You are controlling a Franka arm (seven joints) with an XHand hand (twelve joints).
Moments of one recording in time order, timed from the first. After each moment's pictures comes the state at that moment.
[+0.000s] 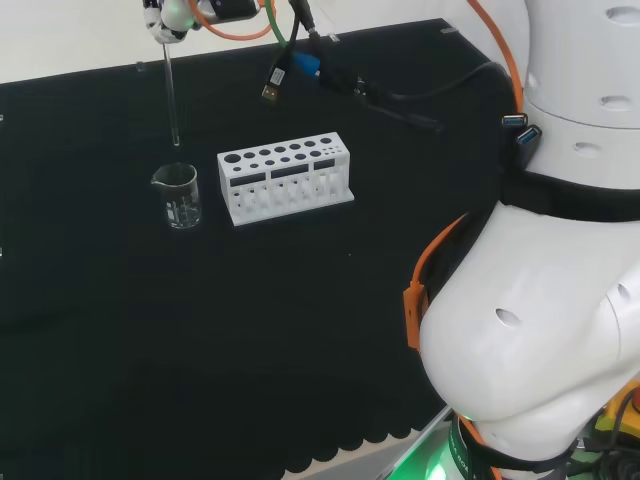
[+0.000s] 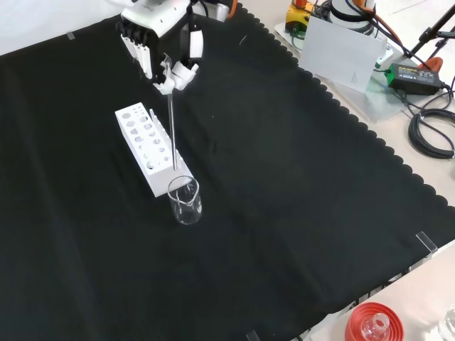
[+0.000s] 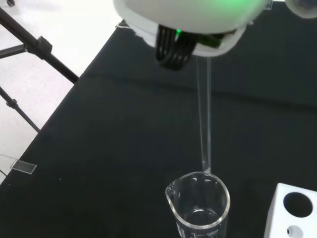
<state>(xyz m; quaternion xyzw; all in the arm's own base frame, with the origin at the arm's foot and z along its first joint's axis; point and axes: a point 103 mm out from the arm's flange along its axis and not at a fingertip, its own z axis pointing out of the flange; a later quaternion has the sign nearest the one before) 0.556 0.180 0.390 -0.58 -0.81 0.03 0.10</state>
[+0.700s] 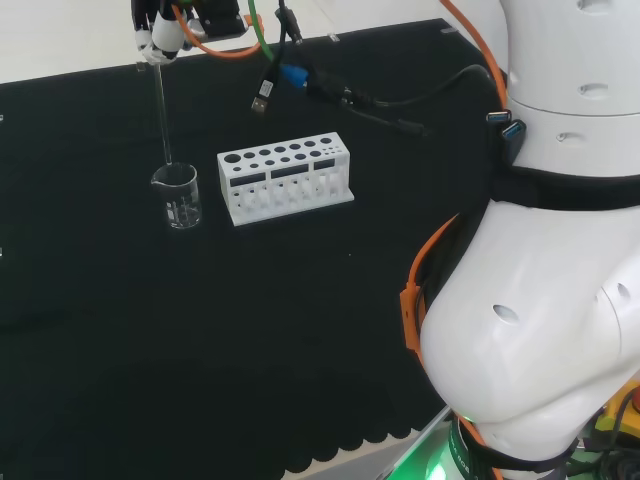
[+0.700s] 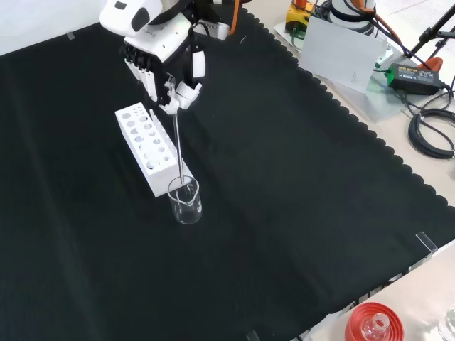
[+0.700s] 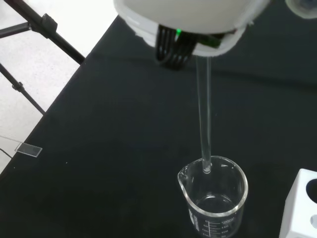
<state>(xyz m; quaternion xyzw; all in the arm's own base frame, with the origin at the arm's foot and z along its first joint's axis) 0.563 0.194 0.363 -0.57 -0.81 0.05 0.11</state>
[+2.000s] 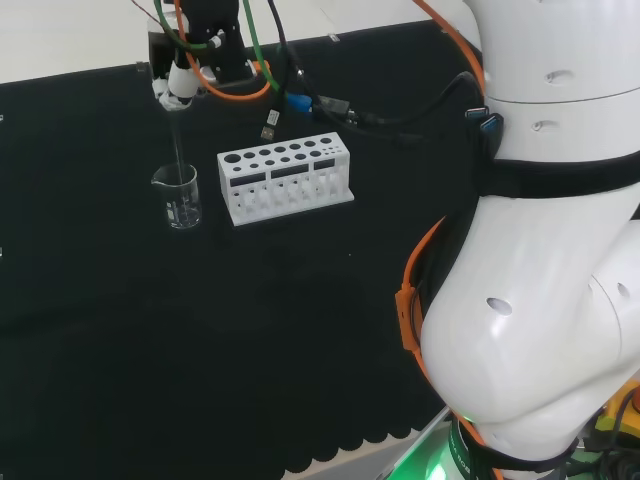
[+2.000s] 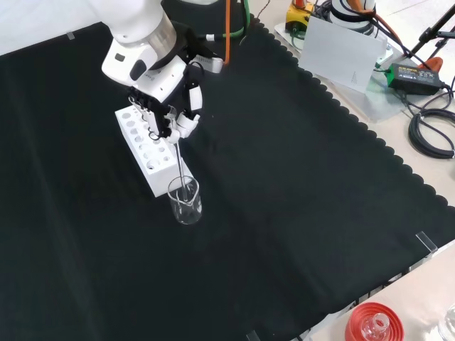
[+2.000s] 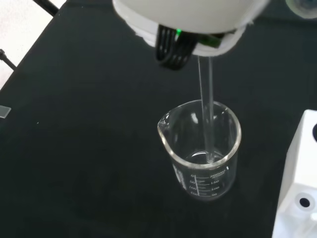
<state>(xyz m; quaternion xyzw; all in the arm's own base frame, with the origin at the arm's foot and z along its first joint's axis) 0.571 0.187 0.288 -0.57 -0.80 0.08 0.14</state>
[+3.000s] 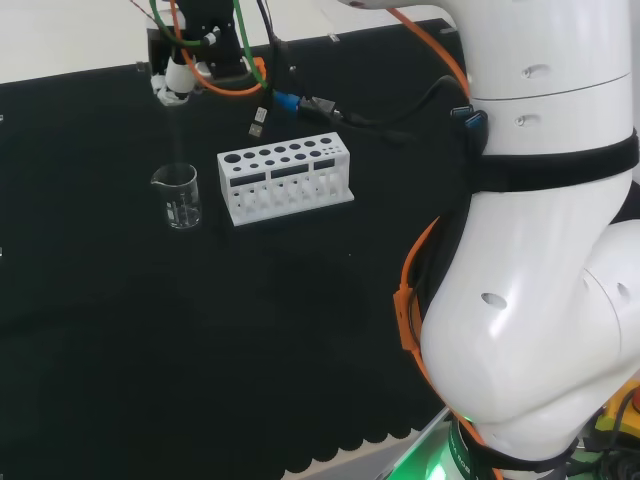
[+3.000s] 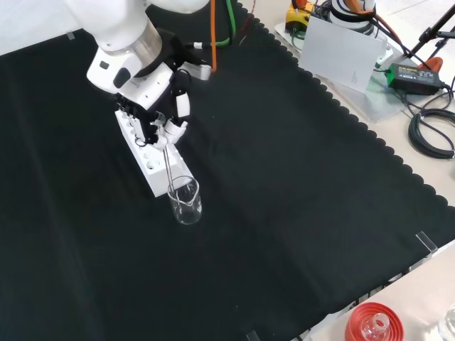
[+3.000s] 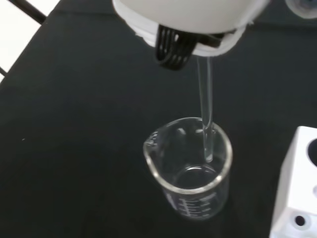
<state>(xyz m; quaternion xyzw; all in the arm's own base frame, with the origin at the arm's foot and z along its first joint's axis) 0.597 0.179 0.283 -0.58 -0.79 0.07 0.15</state>
